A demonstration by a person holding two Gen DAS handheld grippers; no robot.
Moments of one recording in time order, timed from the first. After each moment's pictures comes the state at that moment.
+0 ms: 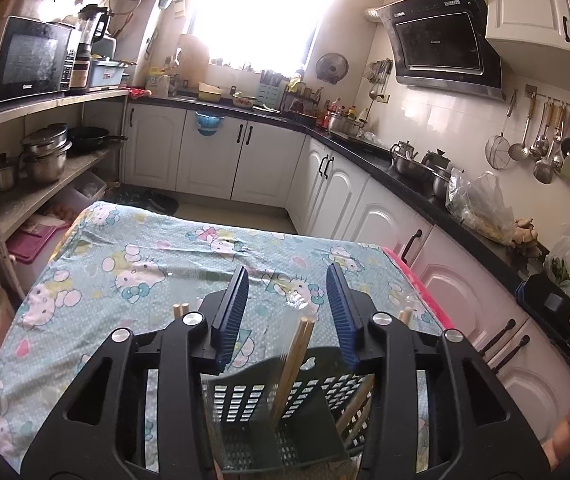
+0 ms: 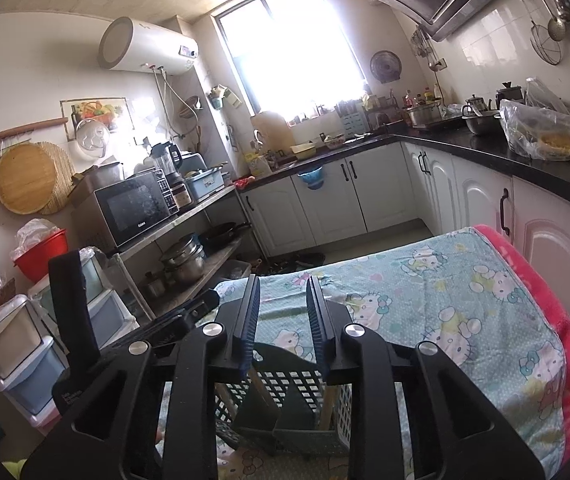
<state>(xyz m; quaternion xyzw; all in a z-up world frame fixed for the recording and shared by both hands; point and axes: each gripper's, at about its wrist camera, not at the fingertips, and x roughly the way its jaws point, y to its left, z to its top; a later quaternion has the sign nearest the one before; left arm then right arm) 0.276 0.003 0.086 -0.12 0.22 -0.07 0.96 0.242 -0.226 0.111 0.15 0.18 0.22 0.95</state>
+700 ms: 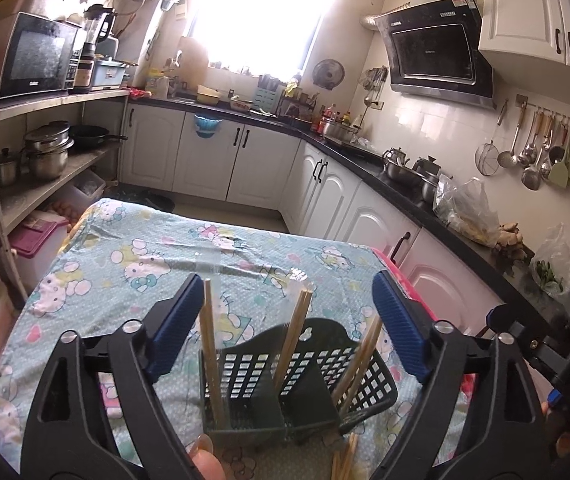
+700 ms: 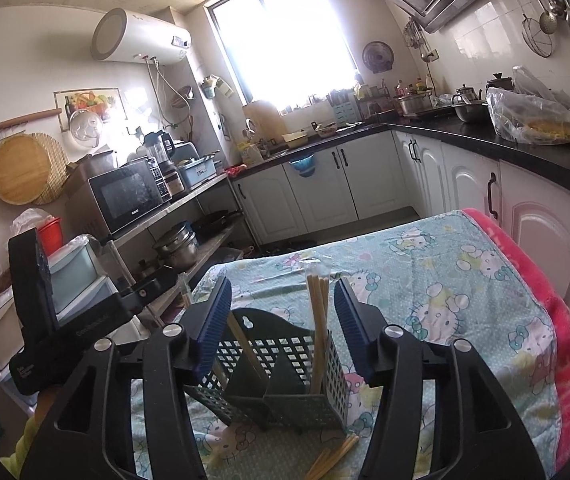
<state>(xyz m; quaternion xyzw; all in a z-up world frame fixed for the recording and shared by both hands) 0.239 0.017 0.093 -0.14 0.22 -0.08 0.96 0.218 -0.233 0.095 0.14 0.20 0.21 0.95</state>
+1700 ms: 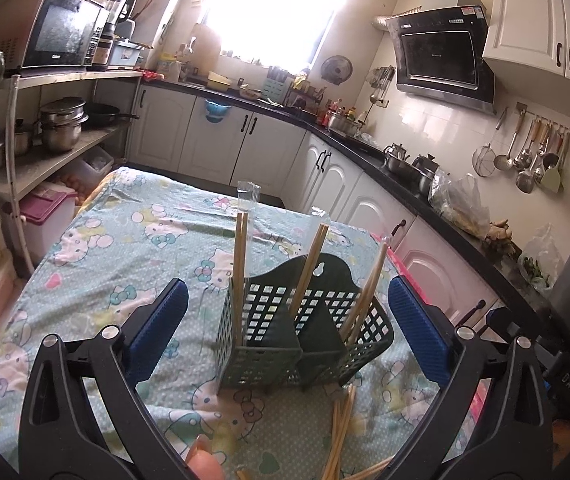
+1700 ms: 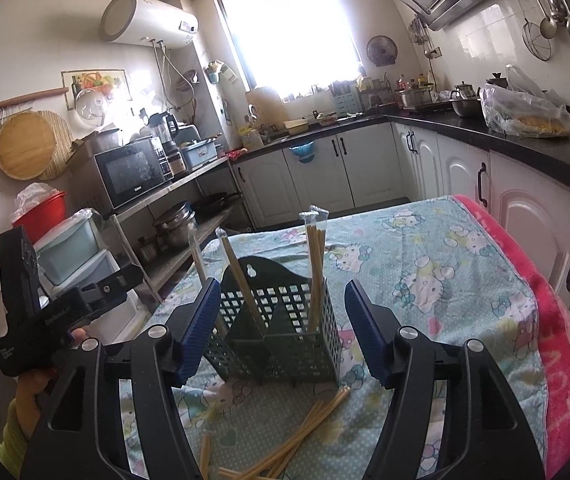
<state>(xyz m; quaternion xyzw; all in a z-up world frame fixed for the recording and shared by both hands) 0.178 0.041 0.072 -0.16 0.23 -0.08 0.95 0.167 -0.234 0.078 0.11 0.22 0.21 0.95</state>
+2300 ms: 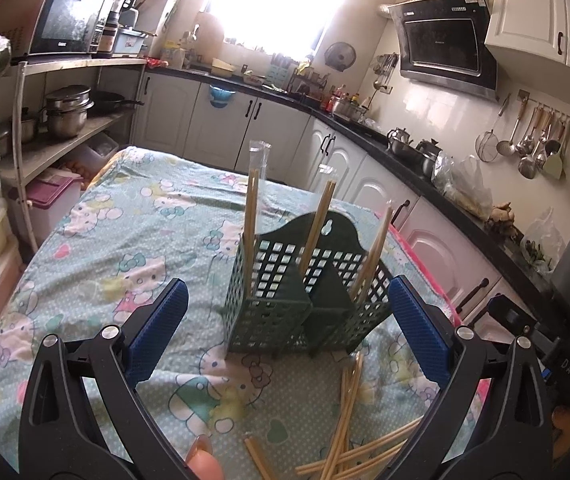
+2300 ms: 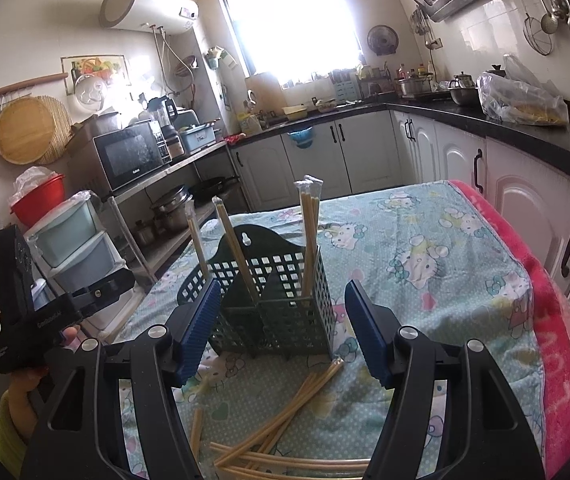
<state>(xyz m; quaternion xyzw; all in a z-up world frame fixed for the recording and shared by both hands) 0.156 0.042 0.050 -0.16 0.26 -0.08 0.95 0.153 -0.237 0.060 0.10 0.24 0.21 0.94</state>
